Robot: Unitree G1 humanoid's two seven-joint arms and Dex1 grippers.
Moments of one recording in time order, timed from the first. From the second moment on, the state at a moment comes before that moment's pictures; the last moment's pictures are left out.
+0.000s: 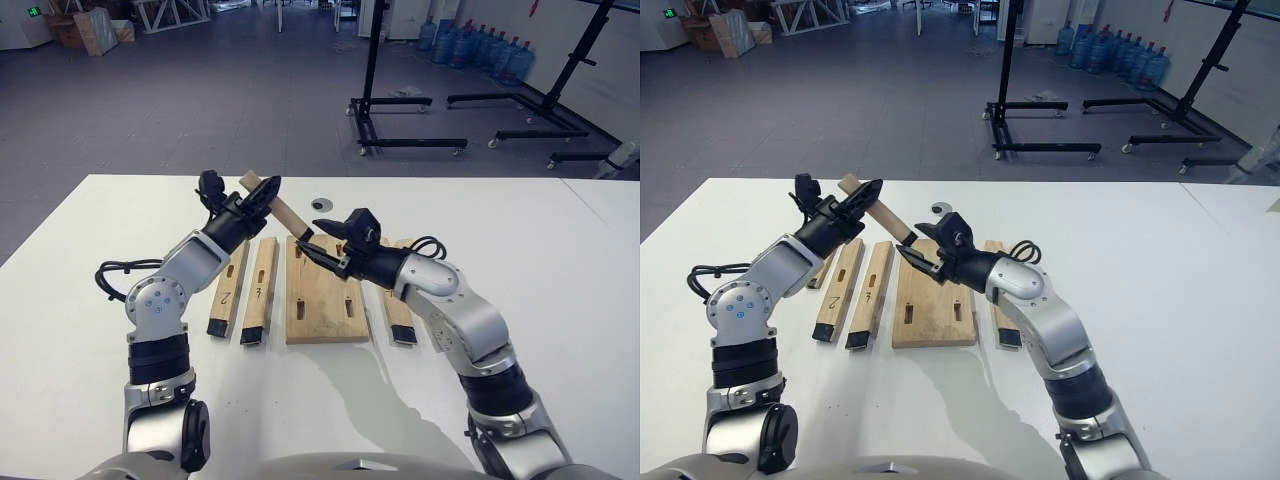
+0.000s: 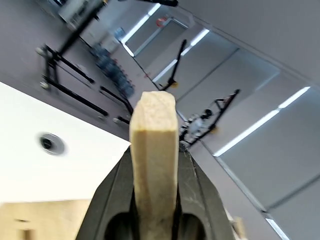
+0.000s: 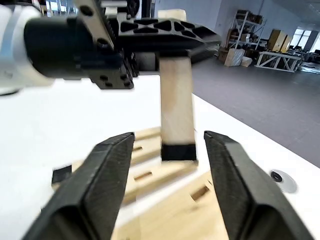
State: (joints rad) left arm -0.42 0.18 0.27 -0.16 -1.11 0.79 -0.02; right arm -0.34 -0.33 0.22 -0.41 0.28 0.62 0.56
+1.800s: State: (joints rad) left arm -0.13 0.14 0.15 0.12 -0.17 0.00 -0.08; right arm -0.30 -0.26 0.01 -0.25 0.31 0.61 0.40
